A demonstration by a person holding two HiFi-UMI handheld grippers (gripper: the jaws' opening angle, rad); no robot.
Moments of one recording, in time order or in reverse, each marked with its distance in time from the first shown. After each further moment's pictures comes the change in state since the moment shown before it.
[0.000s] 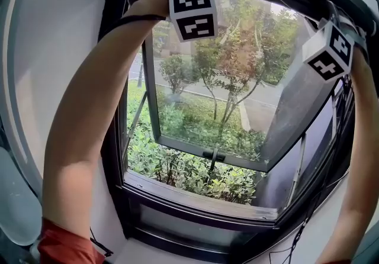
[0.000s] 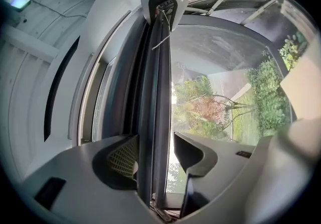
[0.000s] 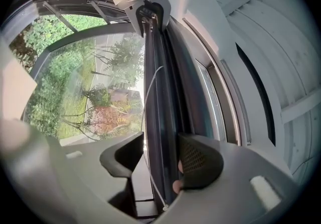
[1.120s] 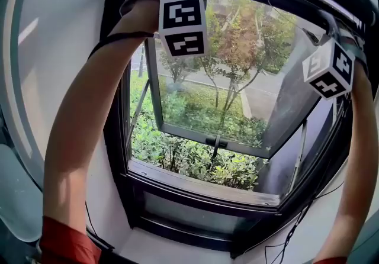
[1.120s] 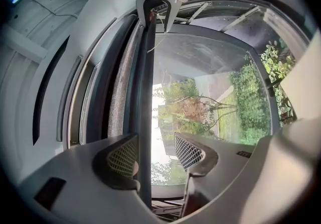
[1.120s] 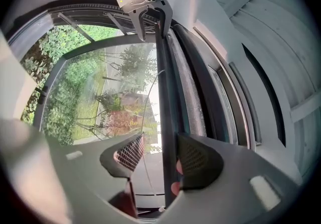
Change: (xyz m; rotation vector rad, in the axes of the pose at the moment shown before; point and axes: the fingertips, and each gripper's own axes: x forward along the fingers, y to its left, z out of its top) left arm -0.048 -0.052 -0.004 0.051 -0.016 -0.132; right arm -0.048 0.050 0.002 -0.001 -0.048 0.110
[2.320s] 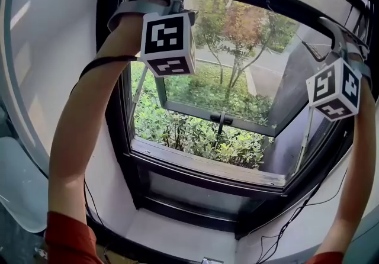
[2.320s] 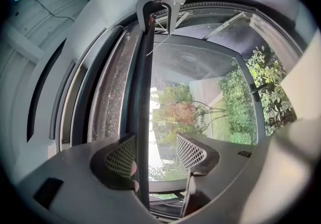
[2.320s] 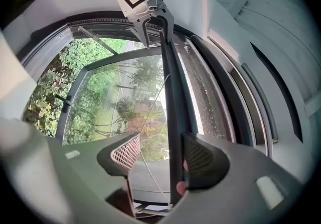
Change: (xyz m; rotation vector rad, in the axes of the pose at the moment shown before) left arm -0.044 -0.080 -0.003 -0.001 -0.040 -0.063; right arm -0.049 0.085 0.004 0.014 -0.075 0.159
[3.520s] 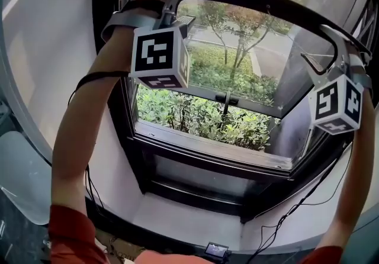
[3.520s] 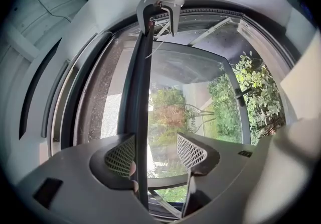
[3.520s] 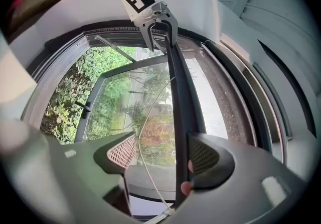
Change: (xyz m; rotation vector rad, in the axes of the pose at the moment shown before) left arm -0.032 -0.066 0.001 0.008 -0.026 -0.077; right arm -0.028 0.076 0.004 0.009 -0.049 0.128
